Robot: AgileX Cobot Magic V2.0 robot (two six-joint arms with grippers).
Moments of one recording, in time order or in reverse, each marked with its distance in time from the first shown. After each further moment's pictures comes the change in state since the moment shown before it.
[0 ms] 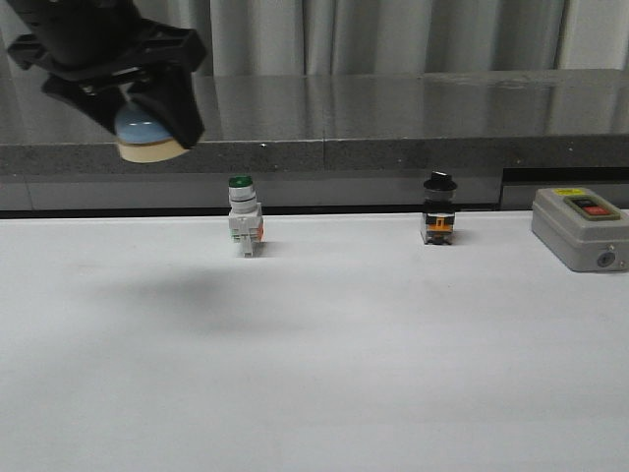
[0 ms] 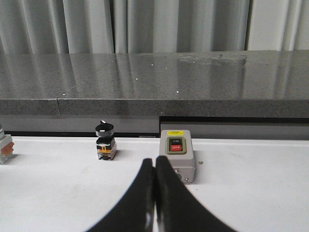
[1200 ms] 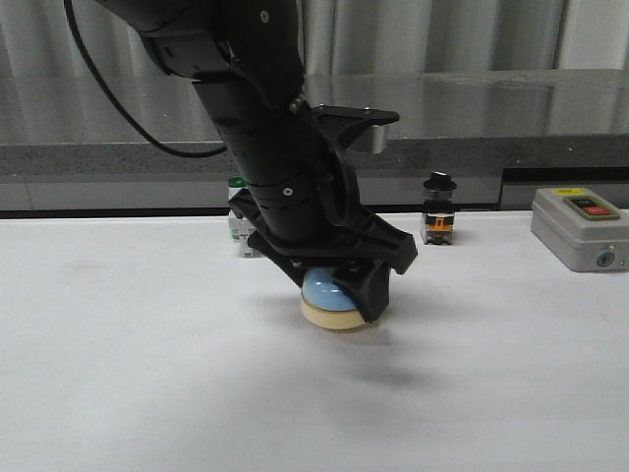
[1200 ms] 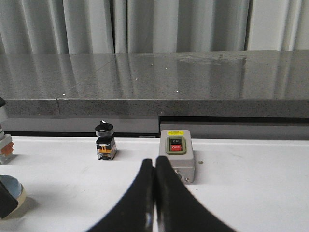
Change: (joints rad) left arm -0.299 0.348 -0.088 -0.011 -0.110 0.006; right arm 0.000 0.000 0.000 0.000 0.000 0.000
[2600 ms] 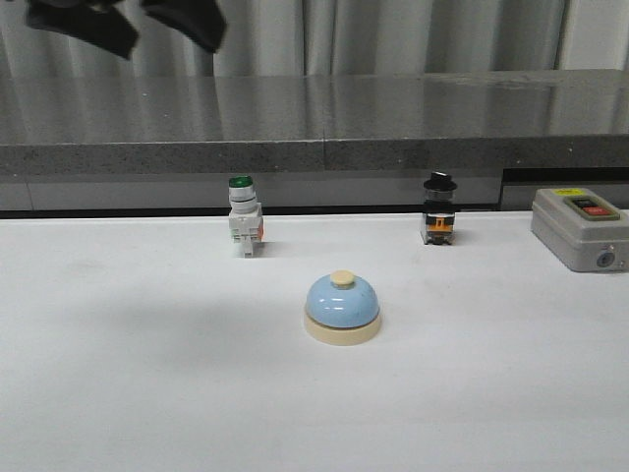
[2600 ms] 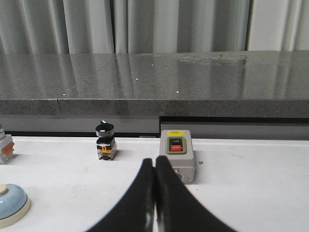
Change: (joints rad) left arm 0.297 -0.633 0.353 -0.054 -0.237 -0.034; right arm 0.000 0.000 0.000 0.000 0.000 0.000
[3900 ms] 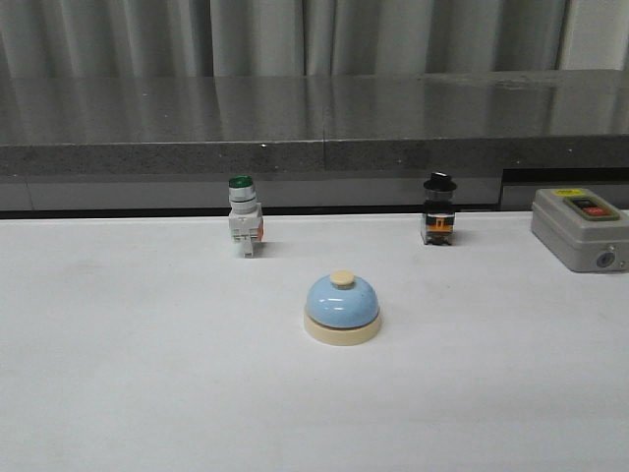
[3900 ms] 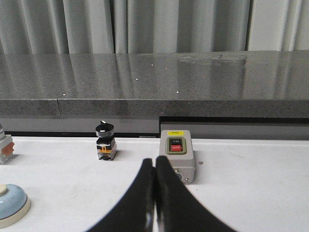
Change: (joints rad) left arm 0.153 -1.043 0.728 -0.024 -0.145 0.000; right arm 0.000 0.000 0.000 0.000 0.000 0.000
